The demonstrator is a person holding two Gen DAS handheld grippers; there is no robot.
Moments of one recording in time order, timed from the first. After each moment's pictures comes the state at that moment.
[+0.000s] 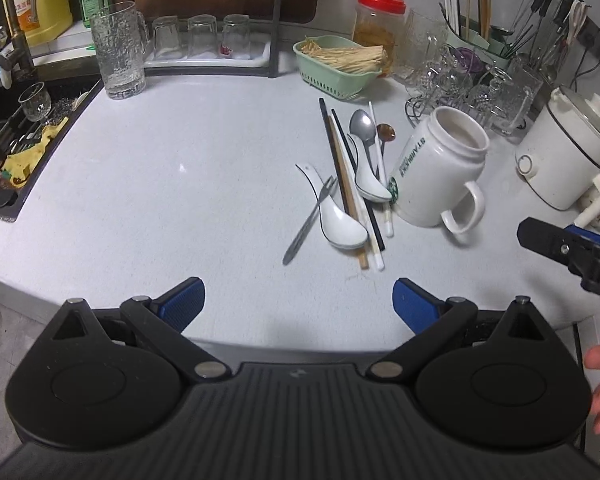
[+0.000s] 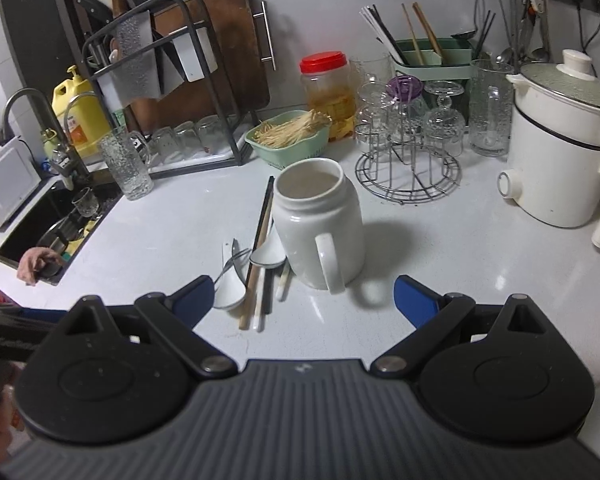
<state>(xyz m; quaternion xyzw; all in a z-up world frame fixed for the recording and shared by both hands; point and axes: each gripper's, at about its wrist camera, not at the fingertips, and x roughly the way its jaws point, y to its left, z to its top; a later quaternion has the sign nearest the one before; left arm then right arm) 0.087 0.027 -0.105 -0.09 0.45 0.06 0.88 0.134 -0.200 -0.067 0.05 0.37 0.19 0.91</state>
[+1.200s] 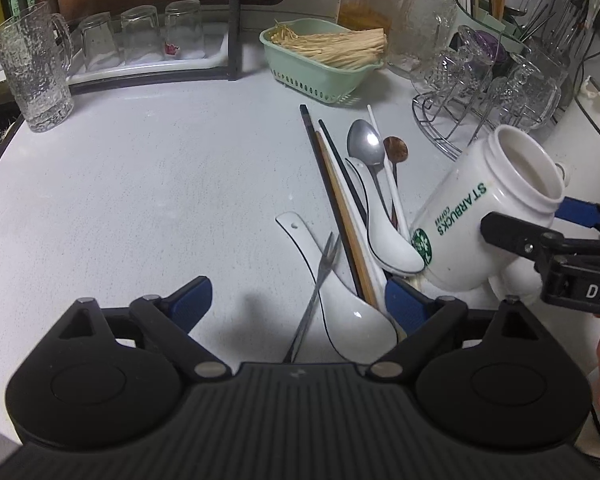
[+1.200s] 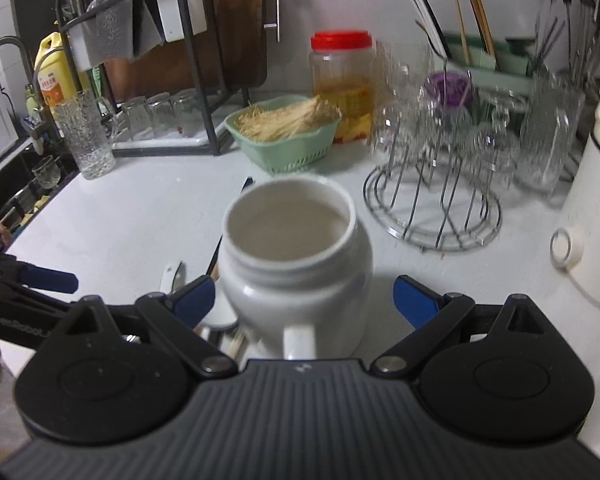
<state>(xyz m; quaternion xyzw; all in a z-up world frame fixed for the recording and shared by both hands) 0.219 0.049 -0.169 -0.08 0.46 0.01 0.88 0.243 -0.158 -0.121 -0.03 0.36 0.20 0.91</state>
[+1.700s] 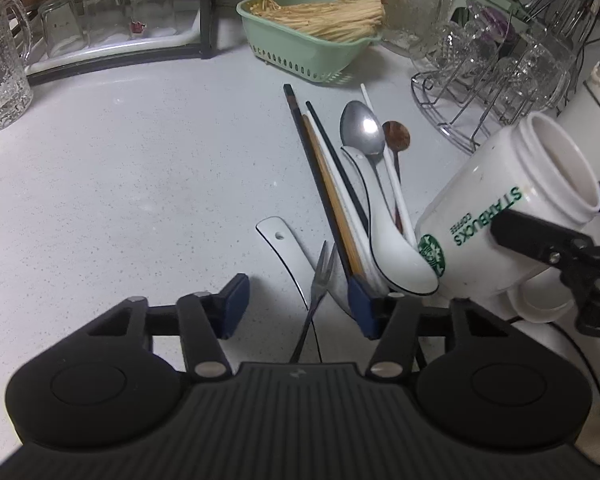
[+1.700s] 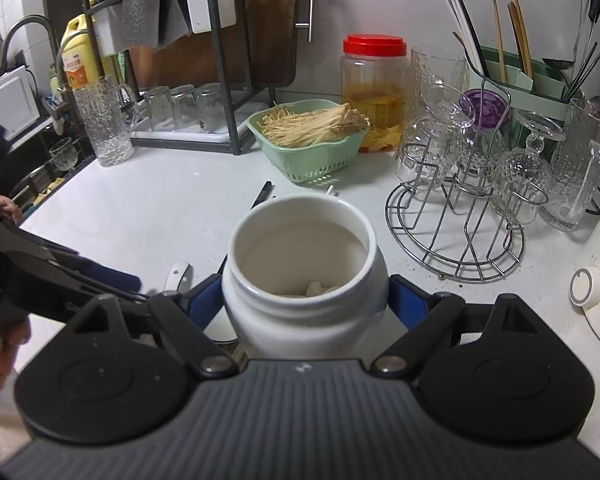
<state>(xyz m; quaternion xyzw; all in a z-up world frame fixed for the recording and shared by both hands) 0.257 0.045 -0.204 -0.08 0.49 -0.02 0.87 0.256 -0.150 -0.124 -0.06 0.36 0.25 0.90</state>
